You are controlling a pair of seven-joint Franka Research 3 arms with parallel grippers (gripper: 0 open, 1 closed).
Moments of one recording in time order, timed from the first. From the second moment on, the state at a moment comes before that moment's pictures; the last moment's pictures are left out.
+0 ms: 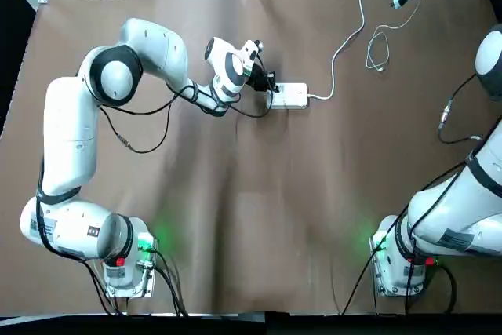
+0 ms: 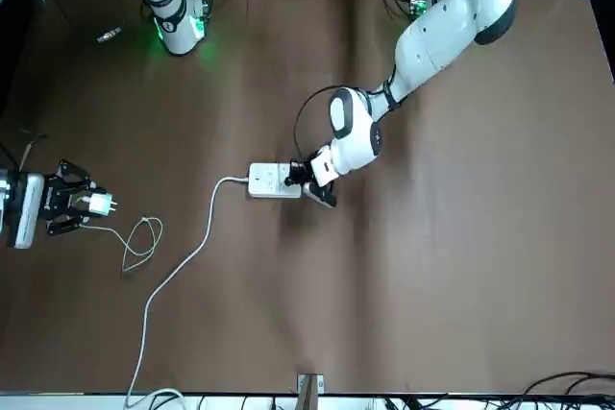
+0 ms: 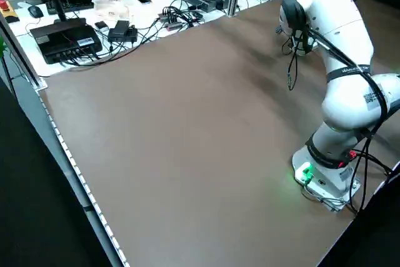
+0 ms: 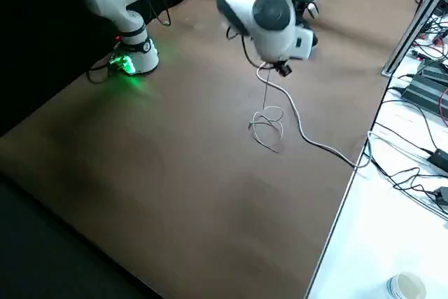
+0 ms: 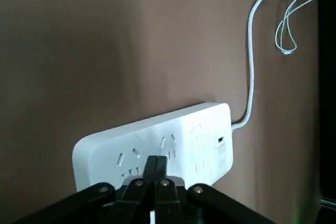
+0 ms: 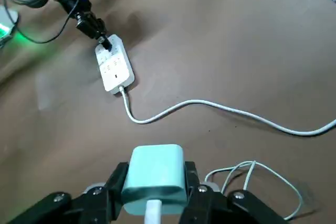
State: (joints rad) left arm -0.21 0.97 -0.75 -1.72 -0.84 3.03 0.40; right arm -0.17 0.45 -0.07 -1.41 0.56 1.55 -1.37
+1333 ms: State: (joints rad) left arm -0.21 0.98 -0.75 -1.72 -0.84 3.03 0.40; right arm 0.31 0.39 -0.07 -1.43 0.30 1.66 -0.33
